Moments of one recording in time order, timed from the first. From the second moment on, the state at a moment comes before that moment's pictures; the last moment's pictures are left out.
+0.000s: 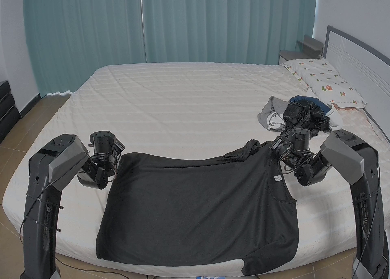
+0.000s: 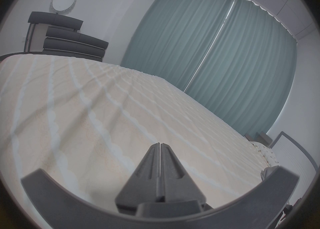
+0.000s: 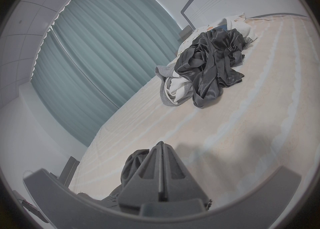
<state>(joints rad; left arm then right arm) -0.06 2.64 -1.42 -0.96 0.34 -0.66 0.14 2.61 -1.38 -0.97 -0.06 0.73</state>
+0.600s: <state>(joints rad) -0.08 2.63 -1.38 -0.91 0.22 -0.66 0.16 2.64 -1.35 -0.98 -0.06 0.73</state>
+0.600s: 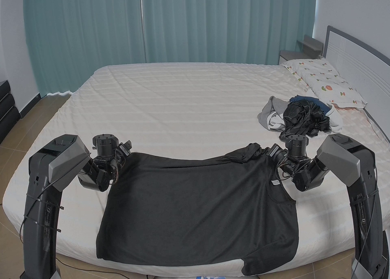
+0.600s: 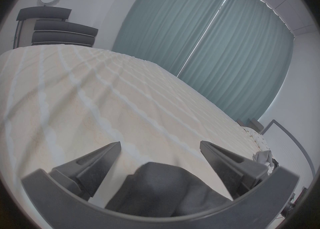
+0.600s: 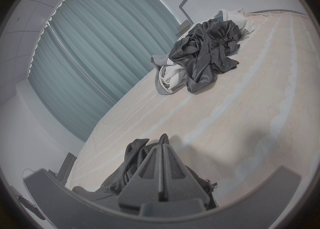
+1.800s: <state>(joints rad) -0.09 2.66 -1.45 -0.94 0.32 -0.66 0.17 2.61 -1.35 -1.01 -0.09 0.72</state>
